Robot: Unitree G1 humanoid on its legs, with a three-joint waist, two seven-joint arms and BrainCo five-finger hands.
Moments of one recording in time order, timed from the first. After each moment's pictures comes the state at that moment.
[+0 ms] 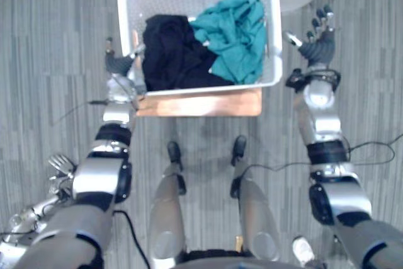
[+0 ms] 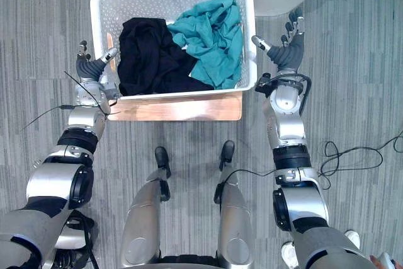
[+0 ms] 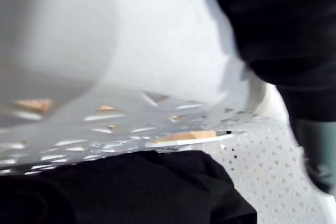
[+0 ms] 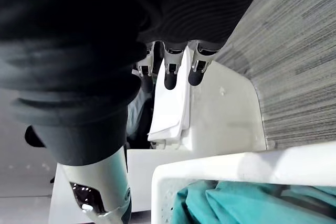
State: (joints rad) left arm -0.98 0.37 0.05 0.97 -0.14 -0.08 0.37; right arm -0.84 -0.31 -0.08 0.43 0.27 -0.09 -0.33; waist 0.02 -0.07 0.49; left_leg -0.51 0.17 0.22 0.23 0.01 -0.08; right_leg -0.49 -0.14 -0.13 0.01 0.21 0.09
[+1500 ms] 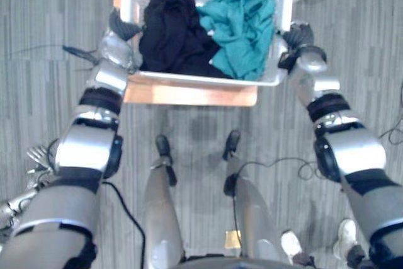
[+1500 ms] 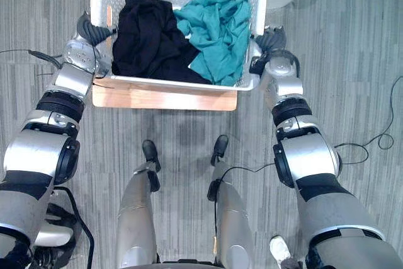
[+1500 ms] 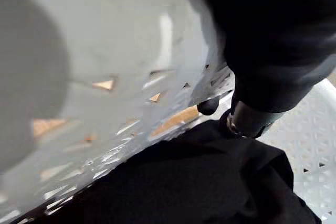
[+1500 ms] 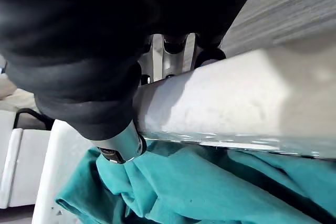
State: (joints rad) left arm -1.23 0.48 -0.19 1.08 0.22 0.13 0.15; right arm -1.24 -0.36 0.17 1.11 0.46 0.08 -0.21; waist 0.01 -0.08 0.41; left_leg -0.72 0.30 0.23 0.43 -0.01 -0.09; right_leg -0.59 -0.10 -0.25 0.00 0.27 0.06
